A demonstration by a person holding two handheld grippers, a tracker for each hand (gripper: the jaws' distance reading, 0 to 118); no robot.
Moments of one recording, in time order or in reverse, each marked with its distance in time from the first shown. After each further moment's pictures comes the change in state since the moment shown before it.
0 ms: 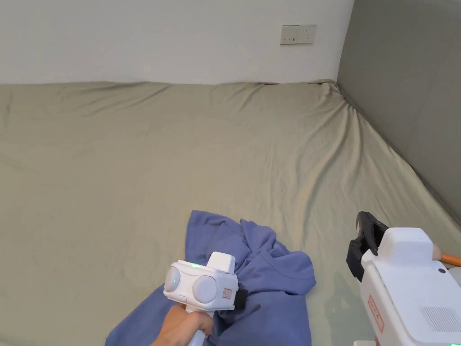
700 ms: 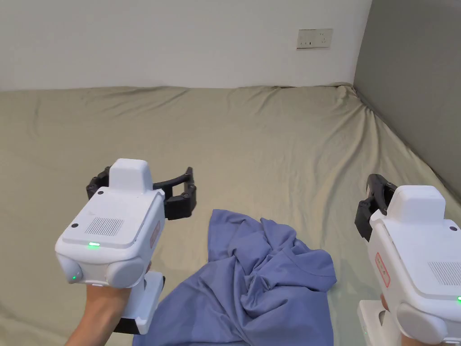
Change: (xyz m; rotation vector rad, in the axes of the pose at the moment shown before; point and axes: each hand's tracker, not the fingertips) left arm -0.047 0.008 0.236 0.923 0.495 -0.076; right arm -0.028 0.045 0.002 0.097 0.000 -0.008
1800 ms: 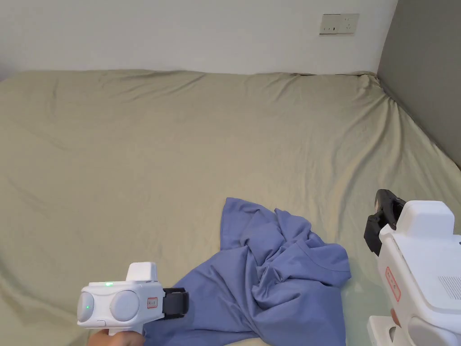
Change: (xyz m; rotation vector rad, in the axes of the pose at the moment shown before) left arm -0.028 -0.187 -0.018 -0.958 -0.090 0.241; right arm -0.004 -0.030 -0.010 -0.088 0.042 0.019
